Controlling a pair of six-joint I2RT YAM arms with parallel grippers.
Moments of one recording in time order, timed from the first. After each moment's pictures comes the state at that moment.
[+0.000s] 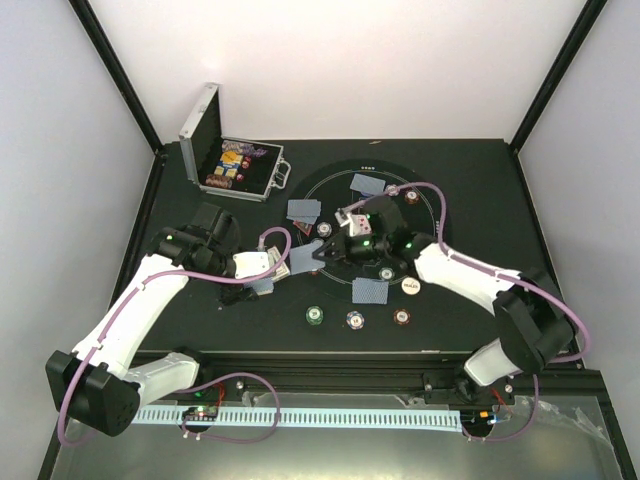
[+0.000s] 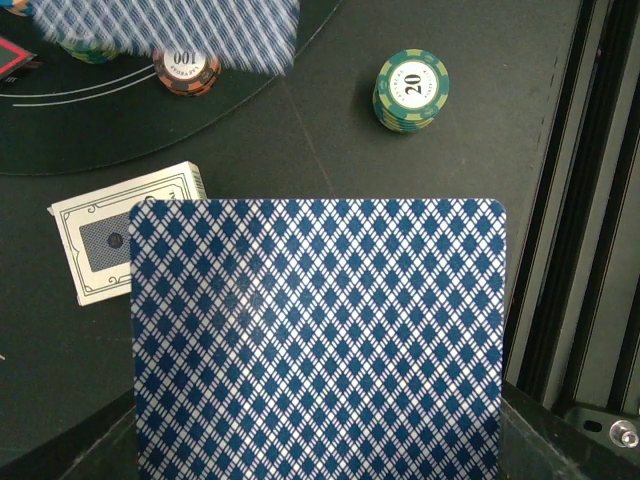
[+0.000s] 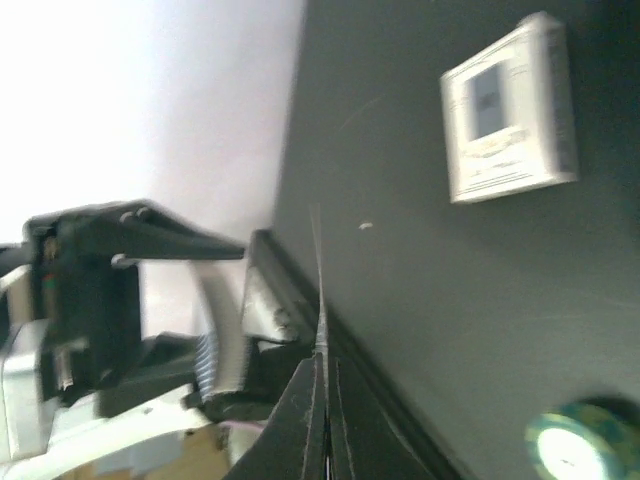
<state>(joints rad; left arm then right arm) -0.33 1.11 1.02 -1.18 0.36 0.94 0.71 1.52 0.90 0.09 -0.75 0.99</state>
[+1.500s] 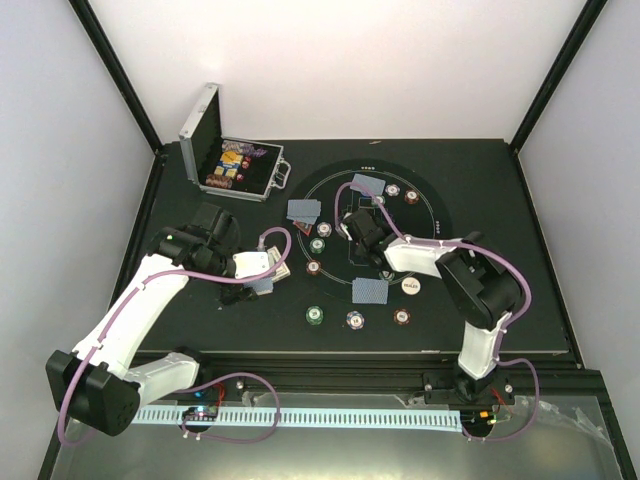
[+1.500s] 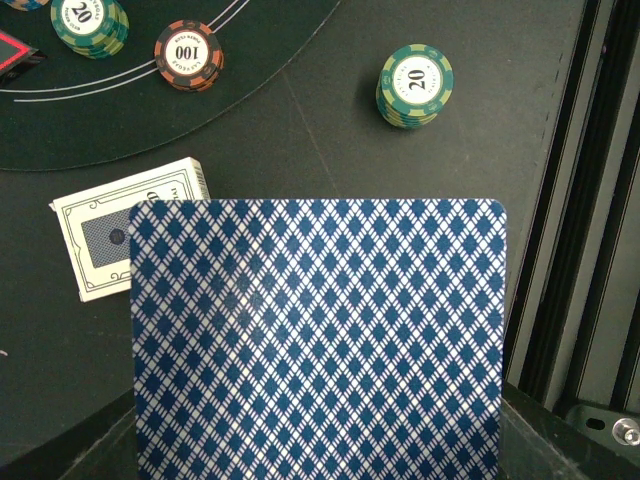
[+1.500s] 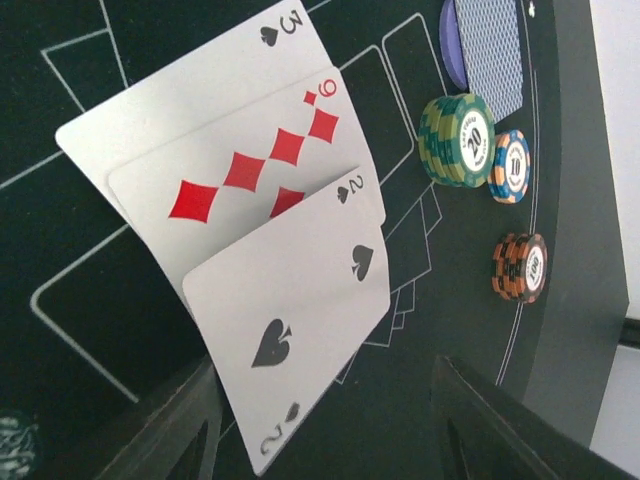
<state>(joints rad) -0.33 1.11 1.02 -1.18 0.36 0.94 0.68 1.85 1.01 -0.11 0.58 -0.53</state>
